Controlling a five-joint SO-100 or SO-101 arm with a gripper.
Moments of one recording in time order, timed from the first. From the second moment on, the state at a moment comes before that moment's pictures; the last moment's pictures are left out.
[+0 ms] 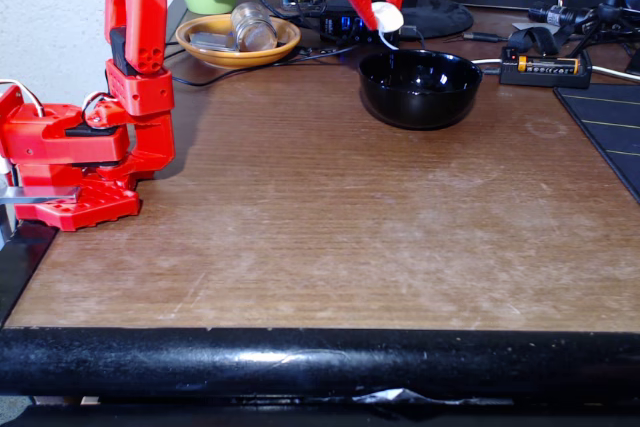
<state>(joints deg) -29.3 83.0 60.0 83.4 -9.6</state>
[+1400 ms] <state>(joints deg) -25.5 43.1 6.2 100.8 -14.9</state>
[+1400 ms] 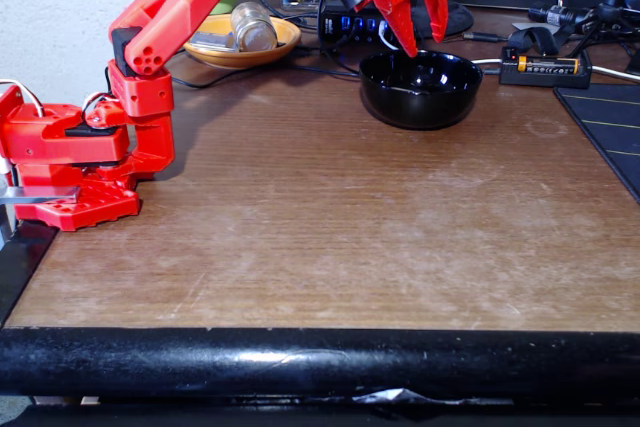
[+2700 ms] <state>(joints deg) 3.7 114.7 100.3 73.9 -23.6</state>
